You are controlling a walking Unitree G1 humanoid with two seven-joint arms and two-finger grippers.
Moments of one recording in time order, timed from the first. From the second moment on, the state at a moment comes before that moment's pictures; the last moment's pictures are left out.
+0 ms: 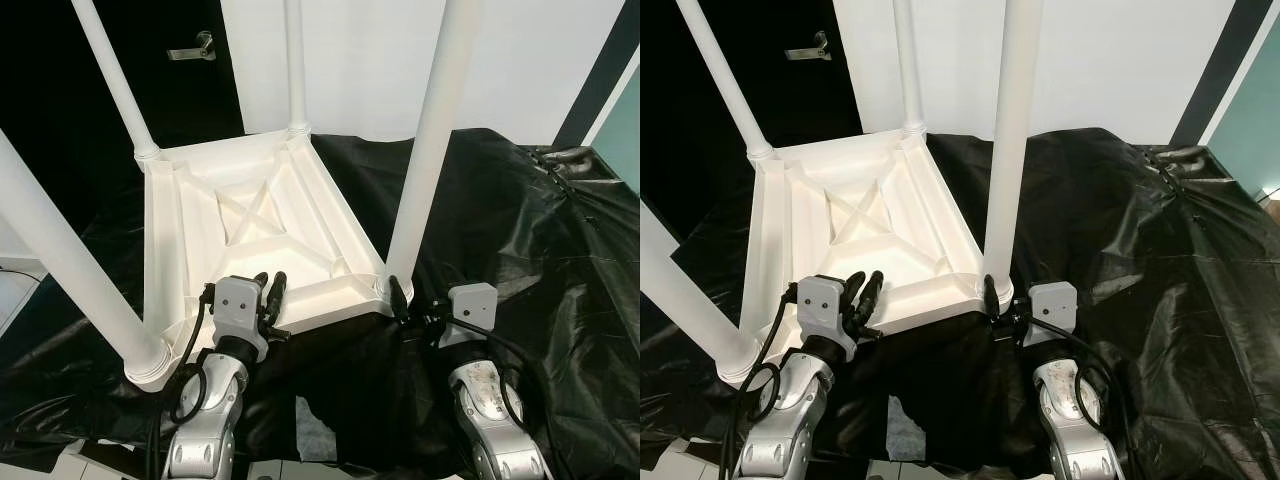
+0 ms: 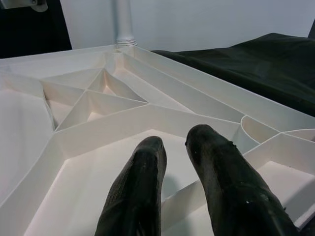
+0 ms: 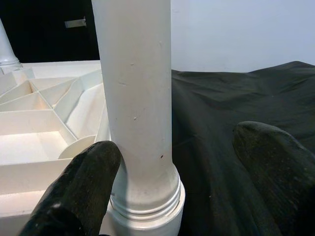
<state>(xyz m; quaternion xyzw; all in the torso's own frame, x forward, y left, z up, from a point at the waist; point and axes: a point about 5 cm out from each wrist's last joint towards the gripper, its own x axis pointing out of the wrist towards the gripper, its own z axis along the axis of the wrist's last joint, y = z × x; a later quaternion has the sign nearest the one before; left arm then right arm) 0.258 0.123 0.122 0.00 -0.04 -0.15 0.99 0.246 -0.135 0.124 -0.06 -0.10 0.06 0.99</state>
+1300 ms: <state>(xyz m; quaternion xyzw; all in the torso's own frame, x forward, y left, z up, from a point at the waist) 0.263 0.125 0.136 0.00 -0.05 -0.15 0.99 0.247 -0.134 0.126 -0.06 -0.10 0.05 0.99</state>
